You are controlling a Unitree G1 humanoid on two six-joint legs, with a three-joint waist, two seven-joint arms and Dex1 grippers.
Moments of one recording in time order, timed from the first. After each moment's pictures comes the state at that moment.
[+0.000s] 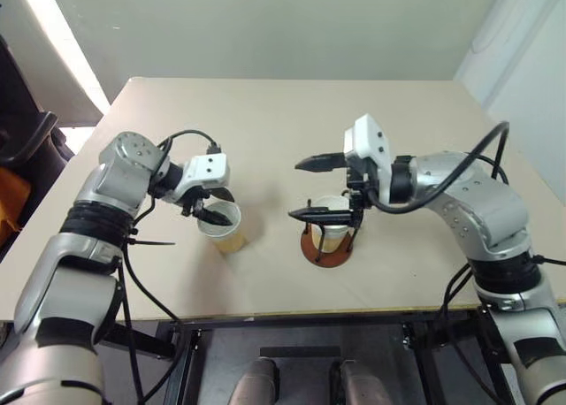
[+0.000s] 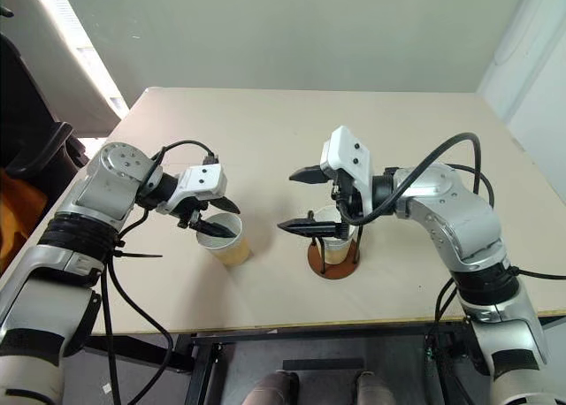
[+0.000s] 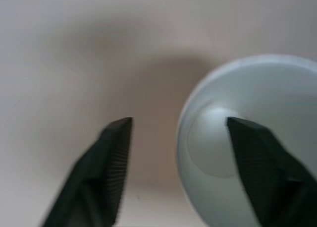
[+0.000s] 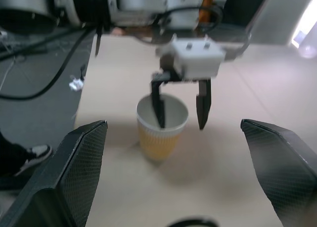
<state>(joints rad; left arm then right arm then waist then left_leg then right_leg) -1.05 0.81 -0.37 0.65 0.05 0.08 -1.55 -0.82 -0.58 0.19 -0.32 0.50 0.76 1.01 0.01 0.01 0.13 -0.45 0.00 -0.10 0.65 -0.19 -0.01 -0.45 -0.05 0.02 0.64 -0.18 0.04</state>
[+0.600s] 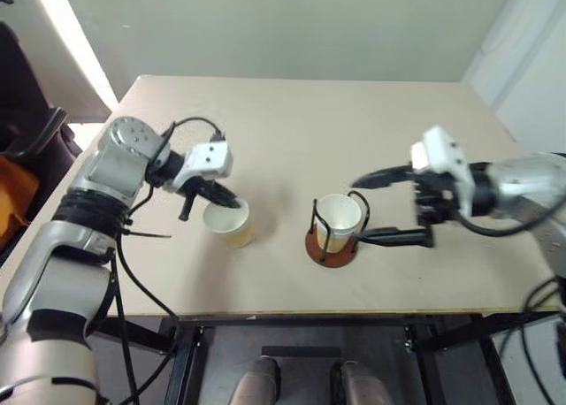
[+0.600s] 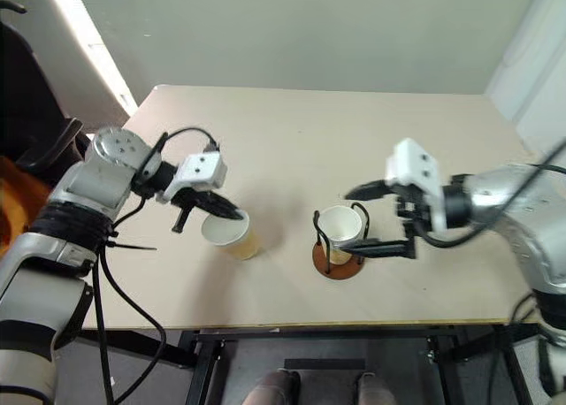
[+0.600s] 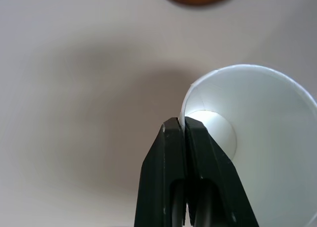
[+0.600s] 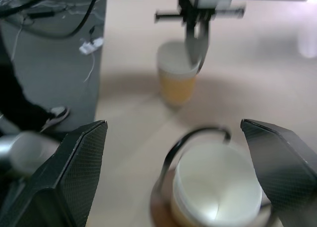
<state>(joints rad) -1.17 0.86 -0.47 0.63 -0.21 0.06 -1.57 -0.59 -1.00 -0.07 -0.46 0.67 0.82 1.20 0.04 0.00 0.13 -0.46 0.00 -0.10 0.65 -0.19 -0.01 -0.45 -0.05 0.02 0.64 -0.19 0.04</state>
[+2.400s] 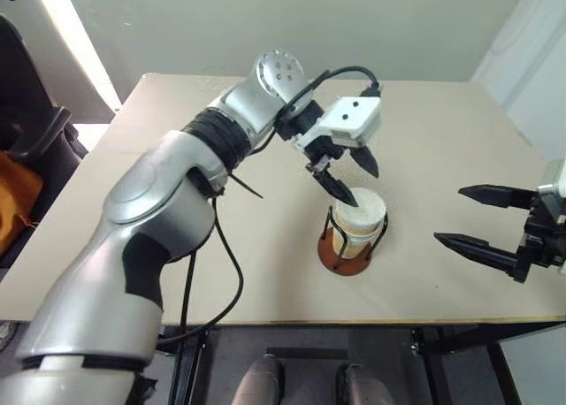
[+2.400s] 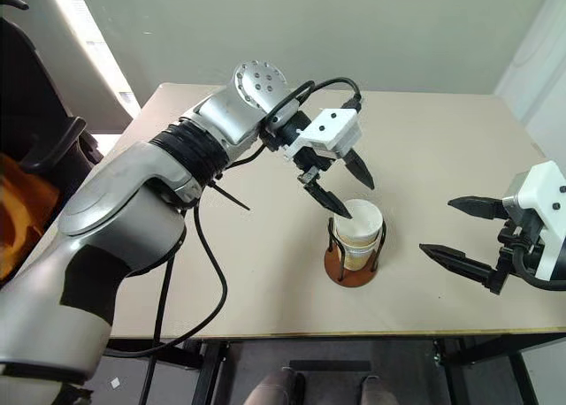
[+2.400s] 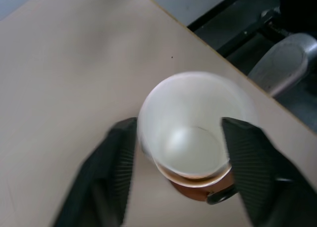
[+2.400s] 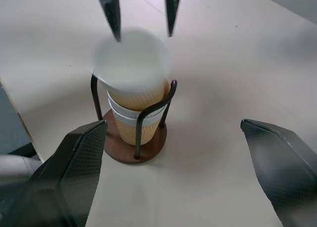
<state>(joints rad) -1.68 0.39 -1.05 0.97 -0.66 -0.21 -1.58 -0.02 -1.08 -0.74 -0.72 0.92 0.98 0.85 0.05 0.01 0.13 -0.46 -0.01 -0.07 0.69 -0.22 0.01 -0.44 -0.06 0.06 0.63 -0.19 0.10</state>
